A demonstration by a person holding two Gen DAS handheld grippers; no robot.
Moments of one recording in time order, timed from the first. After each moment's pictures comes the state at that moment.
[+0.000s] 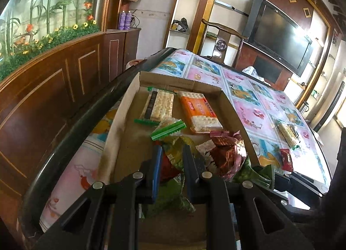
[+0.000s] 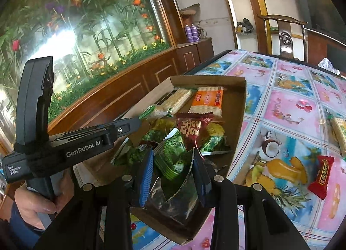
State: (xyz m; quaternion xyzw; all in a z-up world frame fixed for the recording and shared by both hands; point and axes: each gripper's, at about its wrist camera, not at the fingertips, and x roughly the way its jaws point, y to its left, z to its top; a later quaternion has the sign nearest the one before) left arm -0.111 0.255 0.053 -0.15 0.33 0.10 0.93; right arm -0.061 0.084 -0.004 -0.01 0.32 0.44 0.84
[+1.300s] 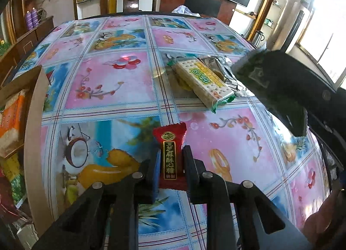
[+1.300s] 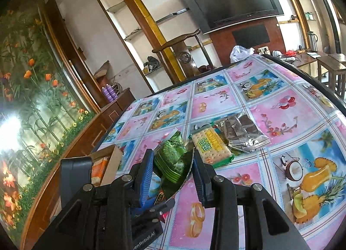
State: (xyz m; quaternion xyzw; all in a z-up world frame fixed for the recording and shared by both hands) left arm 0.032 0.015 0.015 -0.05 0.47 -0.09 0.88; right arm 0.010 -0.137 0.023 0.19 0.27 0.21 0.92
